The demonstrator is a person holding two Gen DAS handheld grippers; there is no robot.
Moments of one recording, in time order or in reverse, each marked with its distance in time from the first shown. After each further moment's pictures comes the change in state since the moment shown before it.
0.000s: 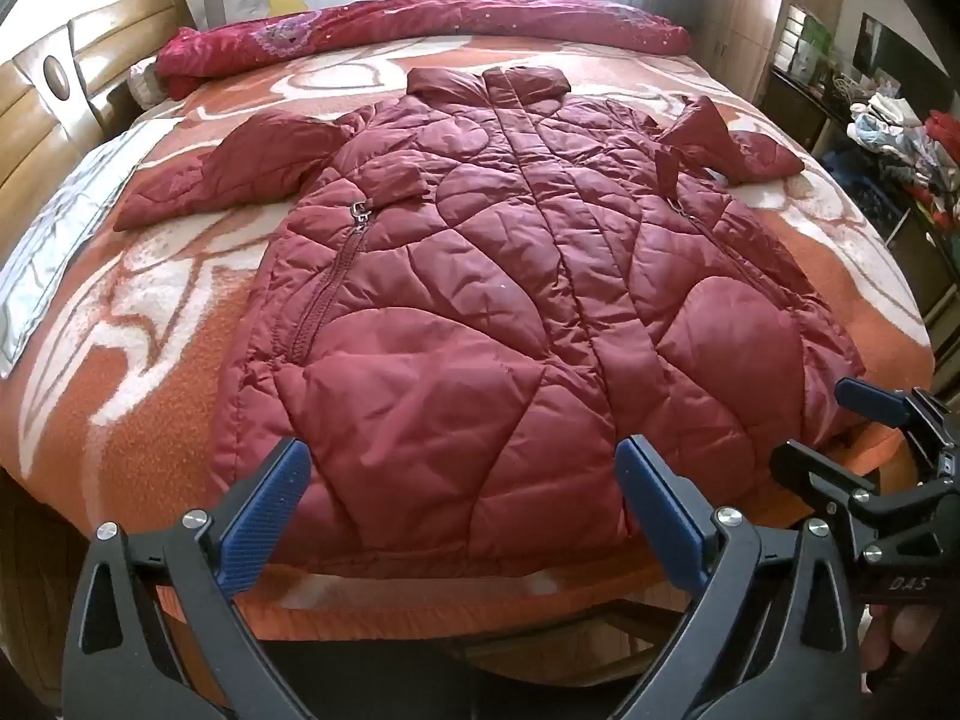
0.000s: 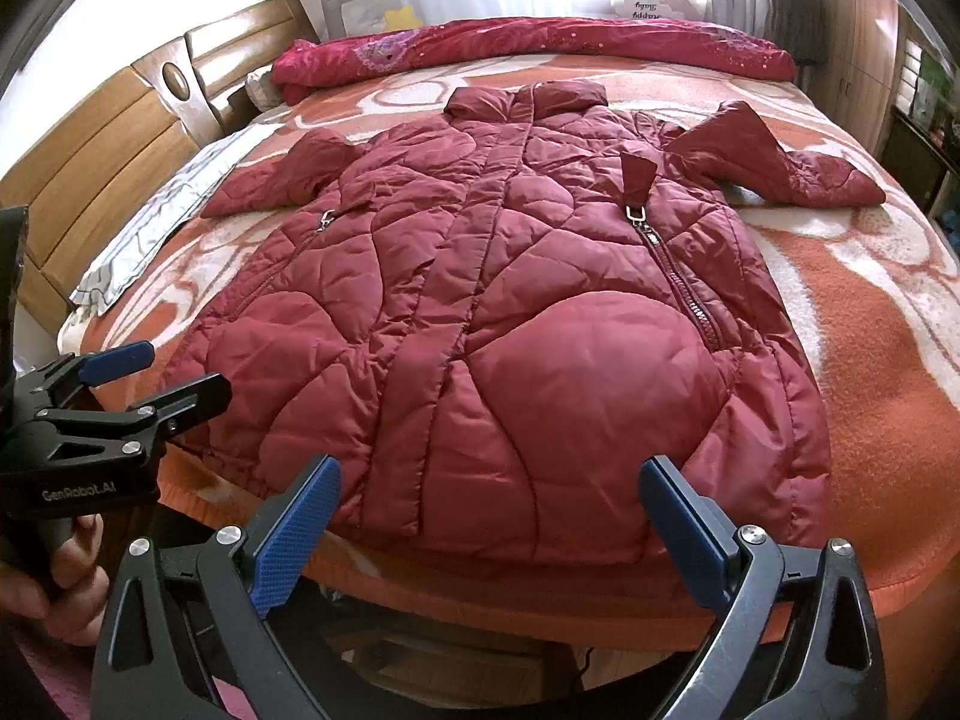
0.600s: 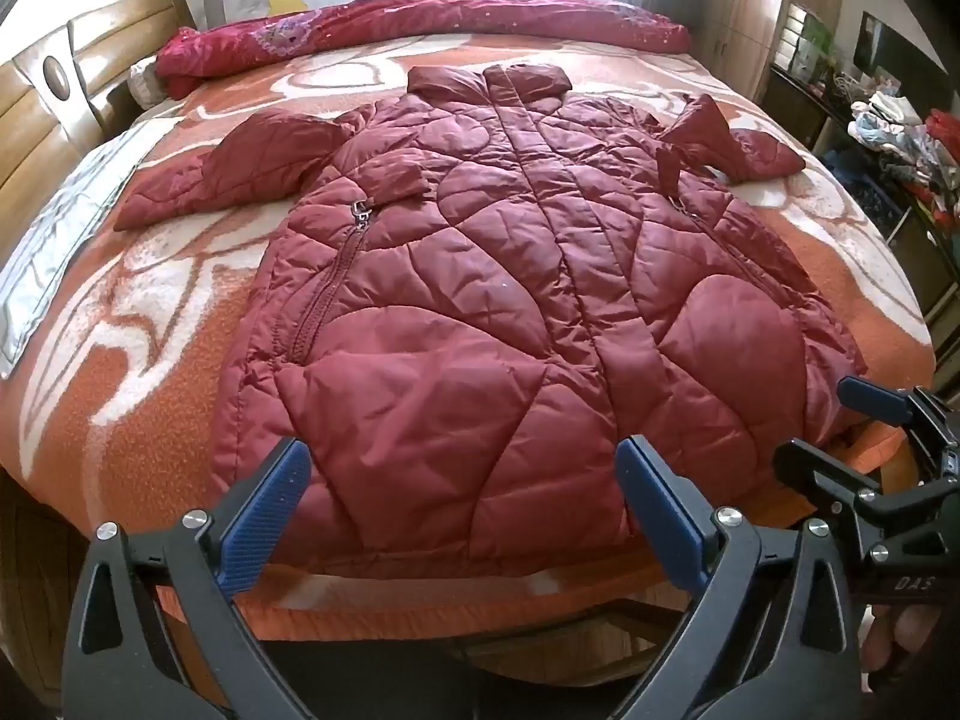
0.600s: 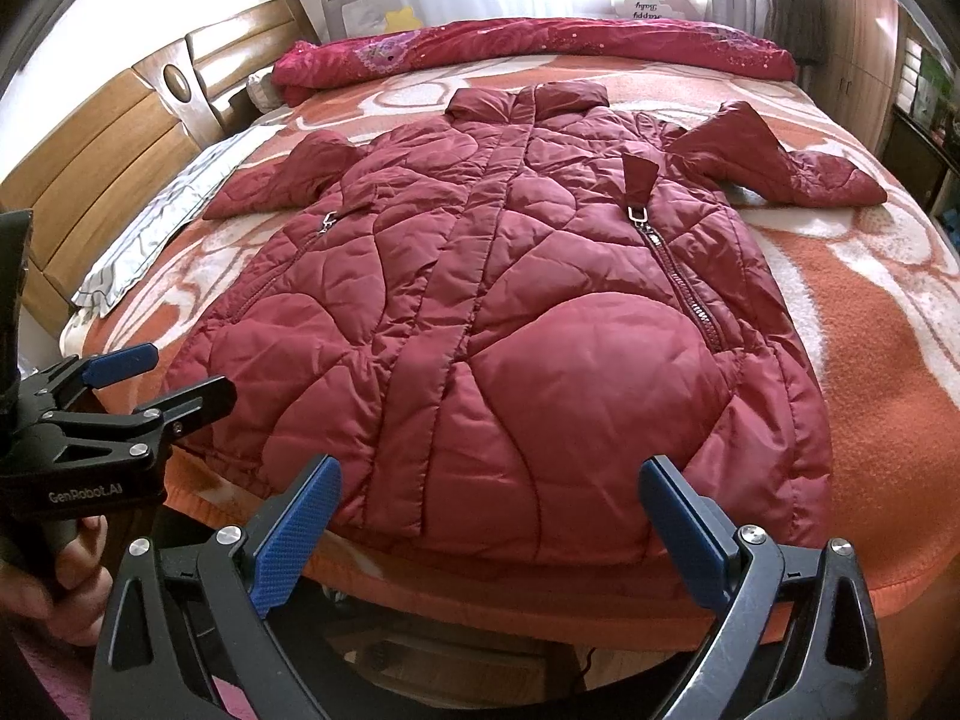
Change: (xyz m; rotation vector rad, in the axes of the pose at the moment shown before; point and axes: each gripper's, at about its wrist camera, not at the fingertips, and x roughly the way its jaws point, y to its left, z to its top) left arm 0.001 0.000 -0.001 0.002 0.003 0.002; right arm -0.001 0.000 0.001 -0.002 0.000 -0.002
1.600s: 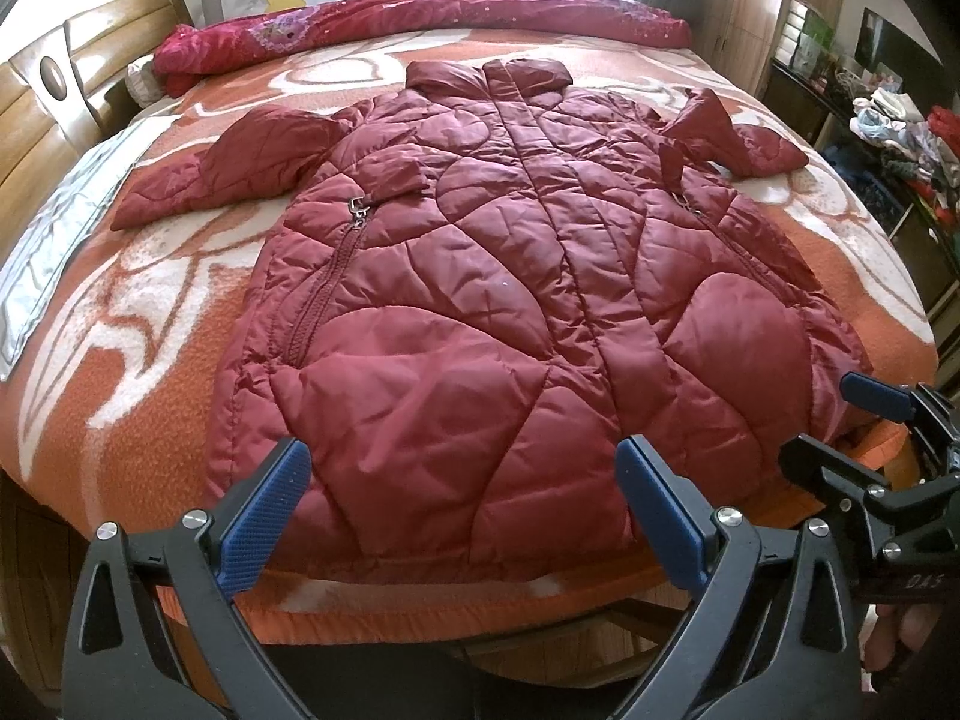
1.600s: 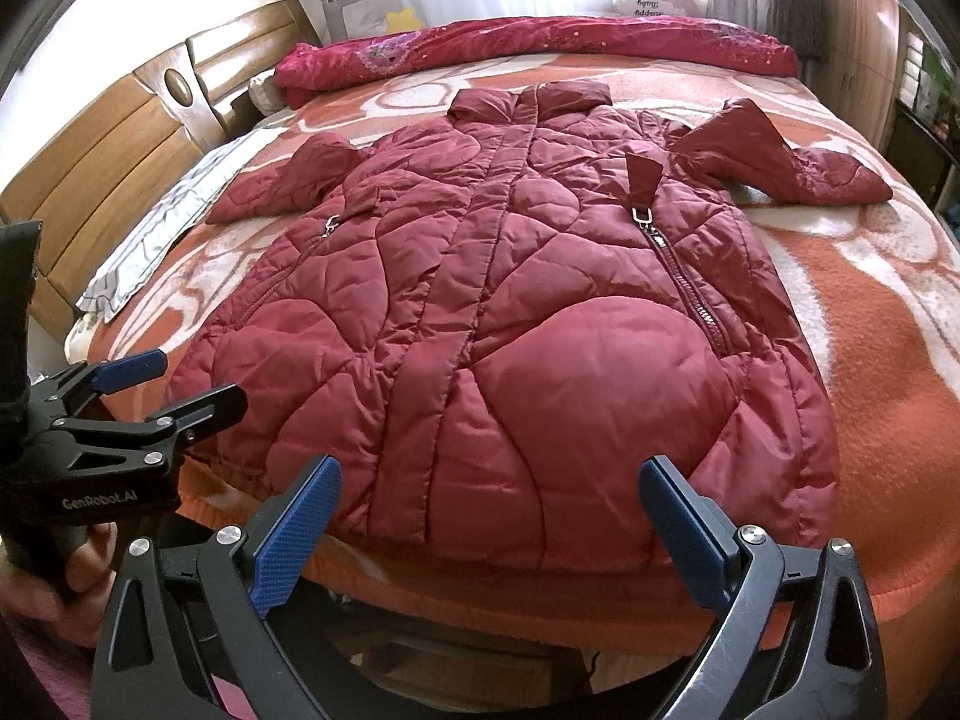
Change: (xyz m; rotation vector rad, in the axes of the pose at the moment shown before) left arm 0.001 0.000 -0.001 -0.002 0.023 0.000; right arm 0.001 0.001 0.003 0.004 0.010 0.003
